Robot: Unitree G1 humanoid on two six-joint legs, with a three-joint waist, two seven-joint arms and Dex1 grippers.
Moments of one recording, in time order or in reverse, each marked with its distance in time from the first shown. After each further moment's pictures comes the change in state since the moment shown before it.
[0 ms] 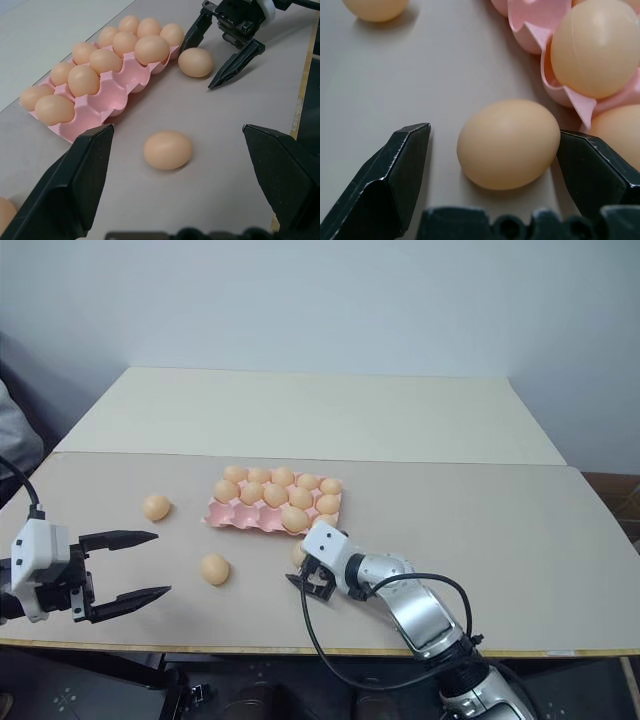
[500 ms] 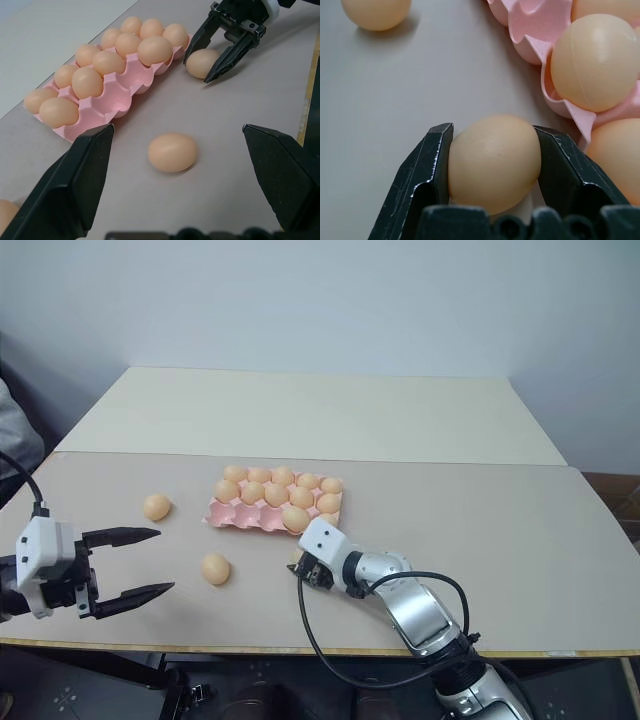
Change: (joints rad) left arm -0.022 -0.010 -0.018 0.000 0.020 -0.003 0.010; right arm -0.005 -0.011 -0.002 -0.005 -0.013 0.000 0.008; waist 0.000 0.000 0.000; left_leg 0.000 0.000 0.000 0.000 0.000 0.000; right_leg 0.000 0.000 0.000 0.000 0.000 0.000
